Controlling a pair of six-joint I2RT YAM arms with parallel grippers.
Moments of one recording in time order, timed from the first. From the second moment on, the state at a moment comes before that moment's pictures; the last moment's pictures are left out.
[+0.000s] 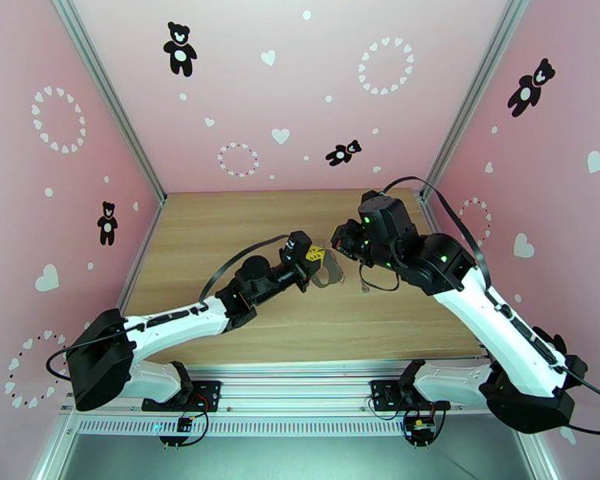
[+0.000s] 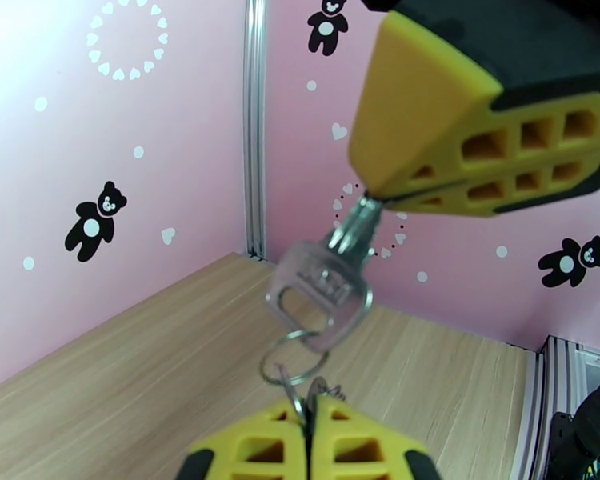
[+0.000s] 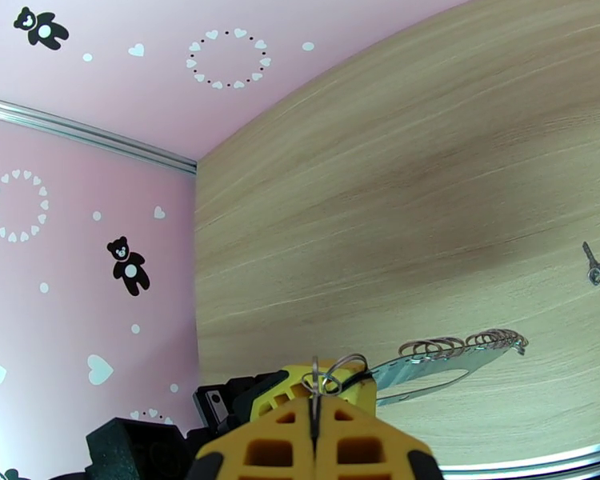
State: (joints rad) left arm -0.93 1.38 0.83 0.58 0.04 -0.03; right arm 0.77 1.23 1.60 -0.99 0.14 1.02
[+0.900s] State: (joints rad) left arm -0.88 1.21 0.91 0.22 0.11 0.21; right arm 0.73 1.13 1.50 -0.78 -0.19 0.57
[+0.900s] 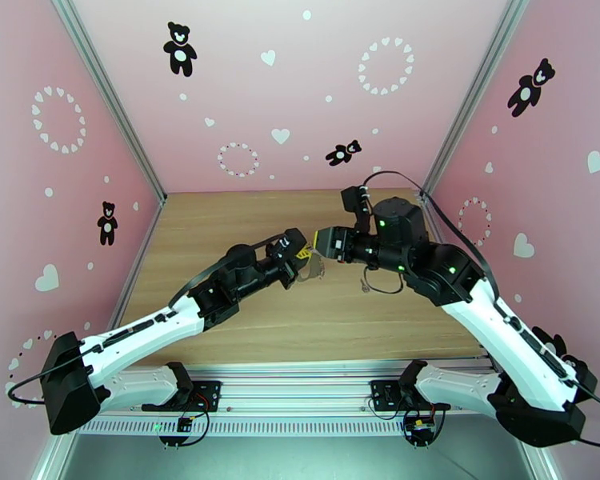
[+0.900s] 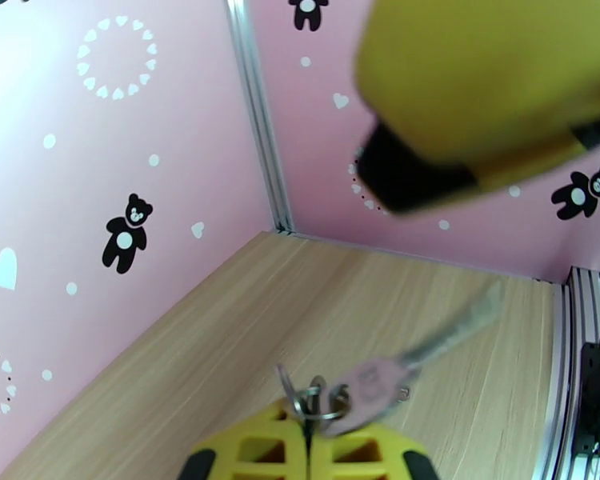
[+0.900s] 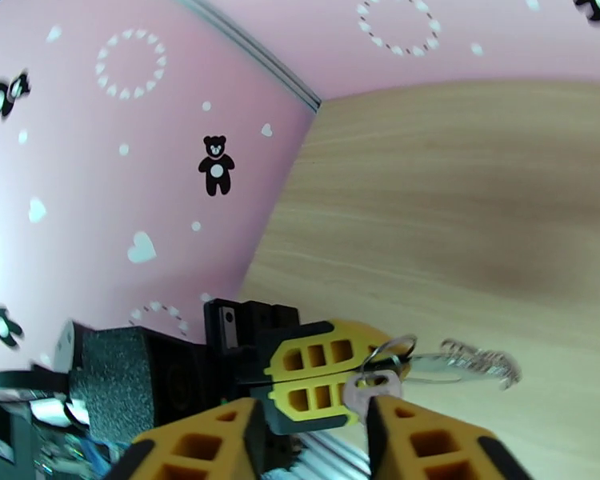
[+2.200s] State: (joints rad) left arm -0.89 1.19 1.11 -0.08 0.25 0.38; right arm 0.76 0.93 1.10 -0.43 -0.26 -0.47
